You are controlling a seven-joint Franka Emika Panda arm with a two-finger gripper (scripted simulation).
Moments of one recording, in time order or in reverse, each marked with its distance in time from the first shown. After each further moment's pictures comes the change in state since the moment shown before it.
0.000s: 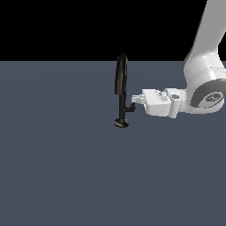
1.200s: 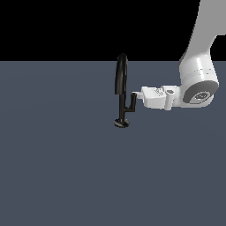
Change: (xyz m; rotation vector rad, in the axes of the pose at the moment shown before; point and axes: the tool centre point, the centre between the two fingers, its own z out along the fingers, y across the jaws) arm 0.000 -0.056 0.000 0.002 0.001 0.025
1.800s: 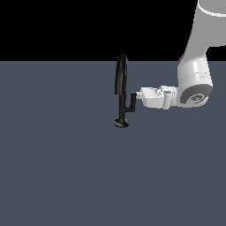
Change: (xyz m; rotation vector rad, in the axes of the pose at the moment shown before) arm 0.007 -0.024 0.000 -0.006 -0.003 0.001
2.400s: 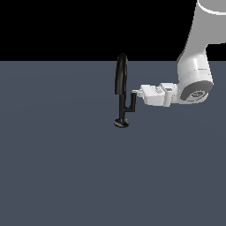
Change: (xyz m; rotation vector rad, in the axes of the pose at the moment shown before) arm -0.008 -0.004 -0.001 -0.022 0.021 -0.023
